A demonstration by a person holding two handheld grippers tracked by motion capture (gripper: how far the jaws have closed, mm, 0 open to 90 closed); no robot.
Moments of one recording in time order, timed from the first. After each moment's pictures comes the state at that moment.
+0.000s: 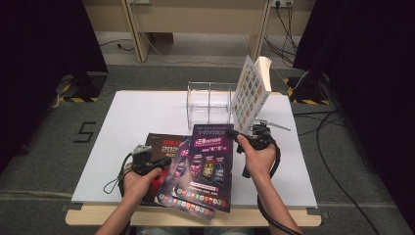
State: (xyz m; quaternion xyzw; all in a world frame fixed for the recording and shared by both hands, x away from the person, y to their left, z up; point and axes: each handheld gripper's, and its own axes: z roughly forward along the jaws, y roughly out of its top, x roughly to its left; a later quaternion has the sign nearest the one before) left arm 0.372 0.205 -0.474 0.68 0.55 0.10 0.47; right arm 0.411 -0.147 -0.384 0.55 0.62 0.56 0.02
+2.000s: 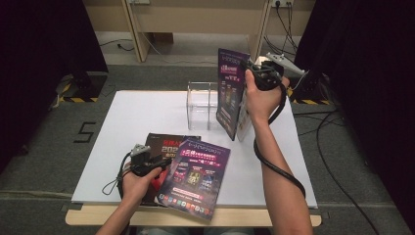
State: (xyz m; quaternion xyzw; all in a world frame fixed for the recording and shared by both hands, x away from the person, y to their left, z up) left arm 0.370 0.208 -0.472 0.68 0.55 0.13 0.46; right arm 0.492 -0.142 -0.251 0.49 0.56 0.62 0.26
